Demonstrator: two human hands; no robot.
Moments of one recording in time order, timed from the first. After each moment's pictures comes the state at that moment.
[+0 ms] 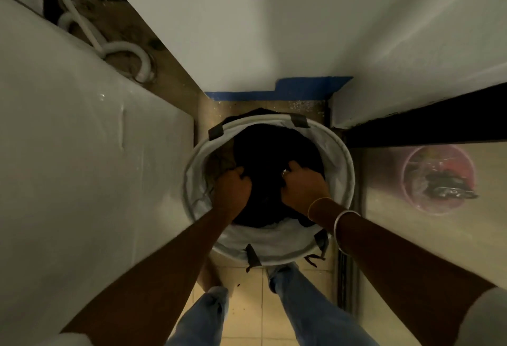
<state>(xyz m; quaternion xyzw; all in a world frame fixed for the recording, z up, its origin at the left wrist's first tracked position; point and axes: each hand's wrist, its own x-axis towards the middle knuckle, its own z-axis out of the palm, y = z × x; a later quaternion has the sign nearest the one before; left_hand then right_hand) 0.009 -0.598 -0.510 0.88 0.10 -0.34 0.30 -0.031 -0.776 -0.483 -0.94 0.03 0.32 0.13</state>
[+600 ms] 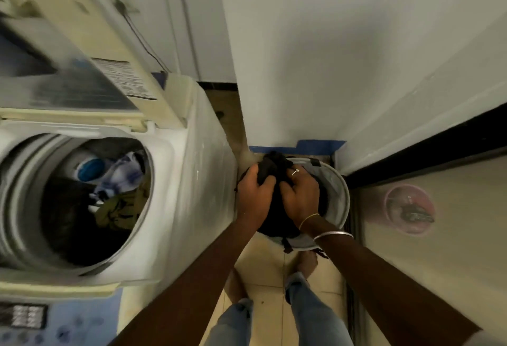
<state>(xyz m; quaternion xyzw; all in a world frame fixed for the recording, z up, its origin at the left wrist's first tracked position) 0.000 -0.528 -0.151 0.79 0.11 -0.19 0.57 -0.028 -0.637 -0.168 -0.86 0.21 -0.05 0.46</state>
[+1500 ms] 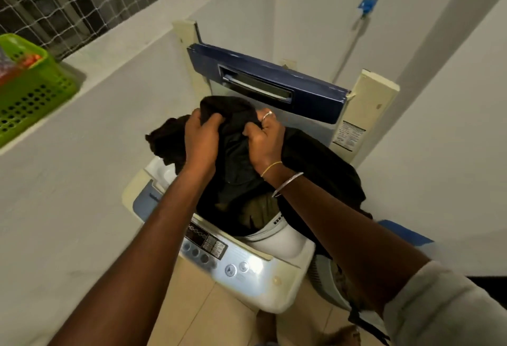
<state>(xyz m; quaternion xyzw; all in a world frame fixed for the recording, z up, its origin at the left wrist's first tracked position) 0.050 -0.141 0.118 0.68 0.26 0.16 0.67 0.094 -0.246 0.075 -0.71 -0.06 -0.09 0.69</state>
